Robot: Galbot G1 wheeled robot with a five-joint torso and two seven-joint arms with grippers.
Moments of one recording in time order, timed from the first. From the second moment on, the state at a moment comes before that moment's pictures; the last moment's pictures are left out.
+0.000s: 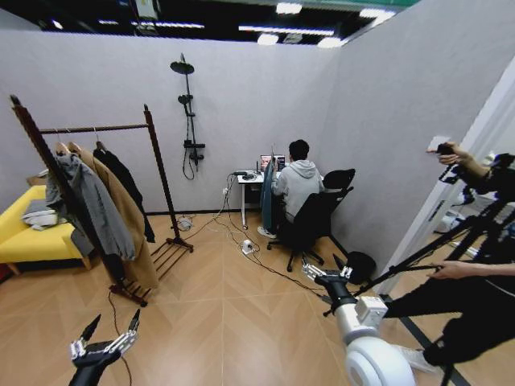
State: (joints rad) left arm 1.83 -1.30 -0.87 -2.29 -0.49 -0.05 0.04; right arm -1.33 1.34 0.53 2.34 0.32 -0.39 0.24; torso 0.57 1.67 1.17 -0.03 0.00
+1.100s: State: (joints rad) left arm 1.83 -1.30 -0.87 -2.29 -0.49 -0.05 0.04; right arm -1.36 1.38 0.51 2.34 0.22 -0.35 0.19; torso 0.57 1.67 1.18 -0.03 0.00
